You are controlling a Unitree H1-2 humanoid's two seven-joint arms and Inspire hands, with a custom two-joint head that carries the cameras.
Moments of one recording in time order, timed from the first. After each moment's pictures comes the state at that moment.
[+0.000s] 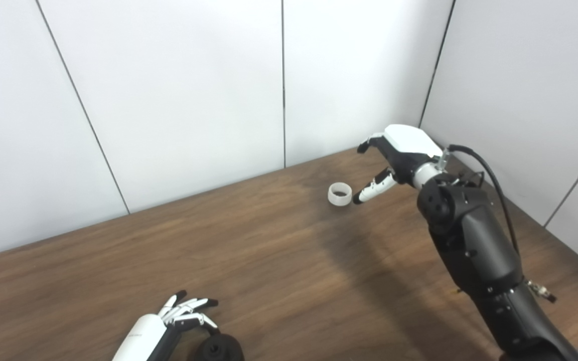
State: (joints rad) left arm -0.19 0.27 -0.39 0.10 0.55 -0.38 -0.16; right arm -0.41 -0.55 -0.07 -0.22 -1.10 0.47 0.69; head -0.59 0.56
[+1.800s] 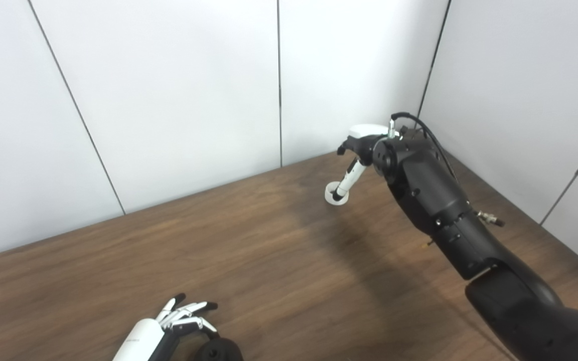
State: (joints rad) left arm -0.17 0.26 -0.38 0.08 0.54 -0.39 -0.17; right arm -0.67 -0.59 0.11 0.15 -1.14 0.47 0.85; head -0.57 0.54
